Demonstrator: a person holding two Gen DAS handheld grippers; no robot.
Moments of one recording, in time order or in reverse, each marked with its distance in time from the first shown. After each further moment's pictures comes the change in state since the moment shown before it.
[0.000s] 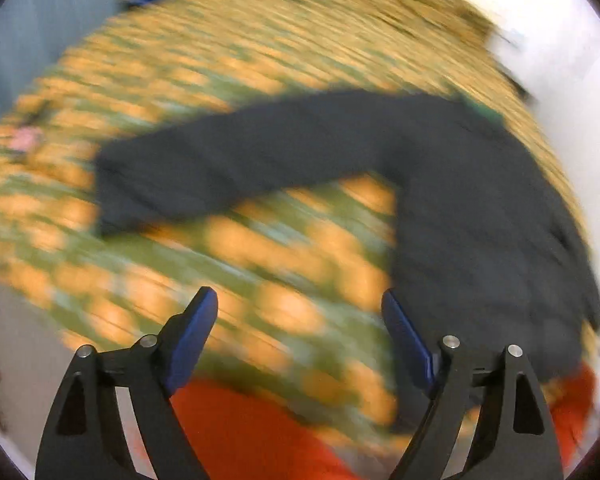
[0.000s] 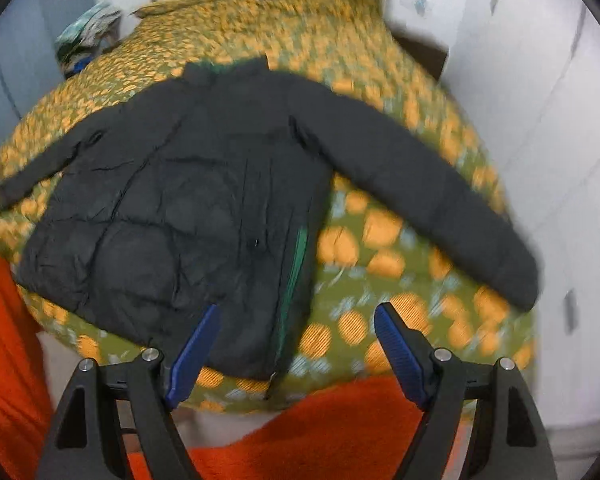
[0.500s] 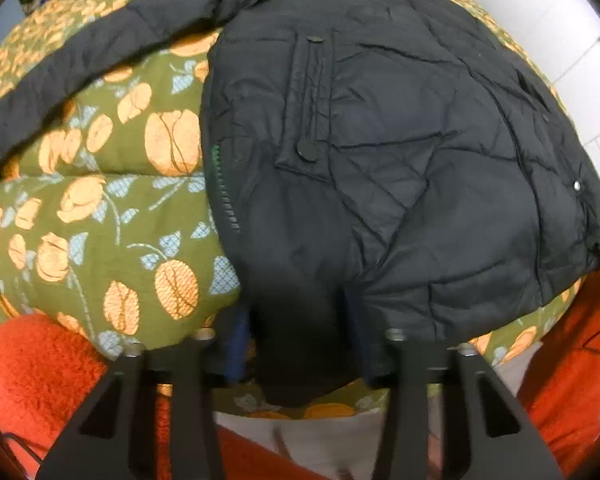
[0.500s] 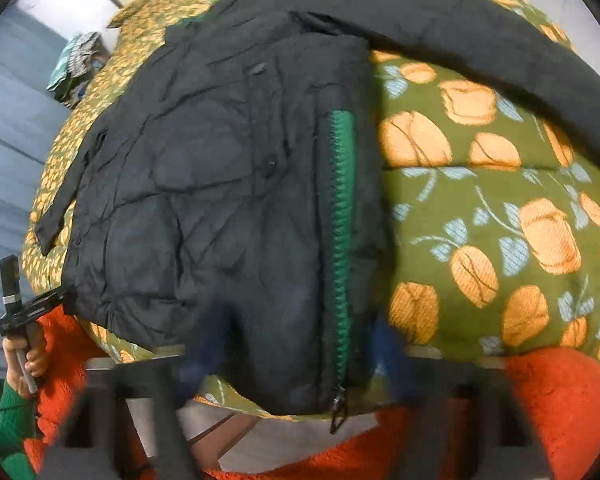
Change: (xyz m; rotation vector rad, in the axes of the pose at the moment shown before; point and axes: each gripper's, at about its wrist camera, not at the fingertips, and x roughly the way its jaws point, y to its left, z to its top) left arm 0.097 -0.116 -0.075 0.201 0.187 -0.010; right arm 0.098 -0.004 -0.023 0.207 0.206 0.281
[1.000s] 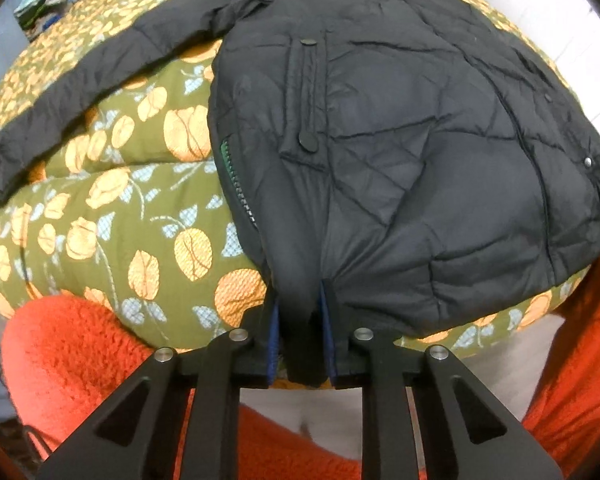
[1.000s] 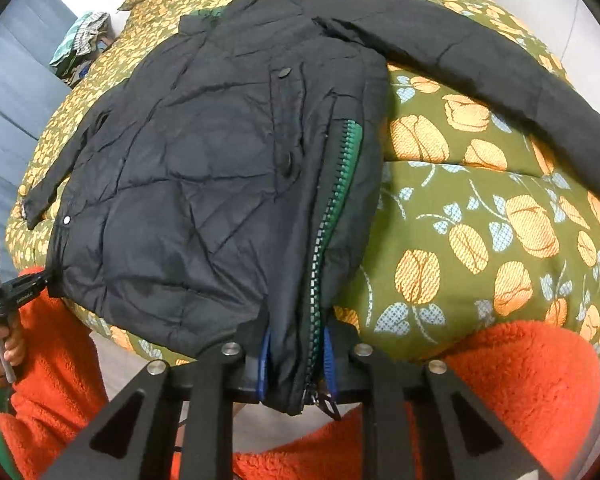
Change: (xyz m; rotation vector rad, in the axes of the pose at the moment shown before) left arm -0.009 -0.006 -0.015 0.067 -0.021 0.095; right arm -0.008 0.028 -0.015 -0.065 -0.016 -0.073
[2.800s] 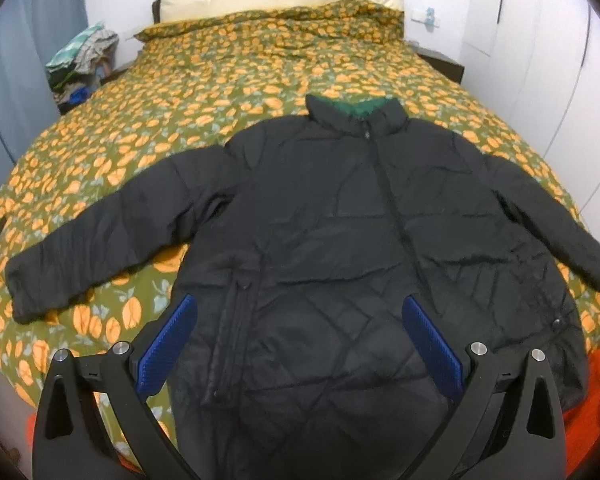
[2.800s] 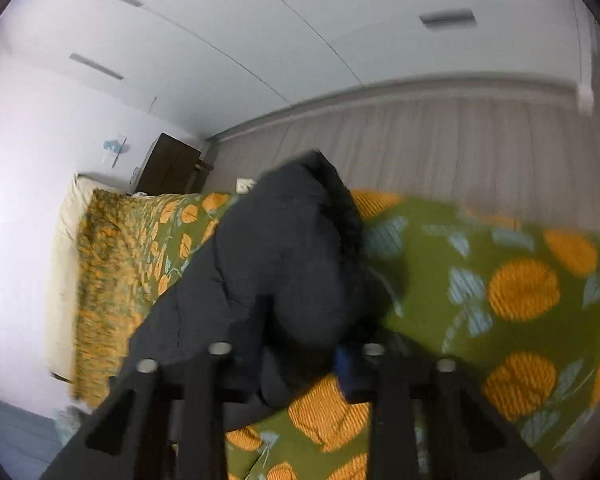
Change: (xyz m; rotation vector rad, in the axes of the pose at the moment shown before) left arm -0.078 -0.063 0.105 -0.052 -0.371 0.038; right arm -0.039 -0.331 0.013 1.081 -0.679 -0.031
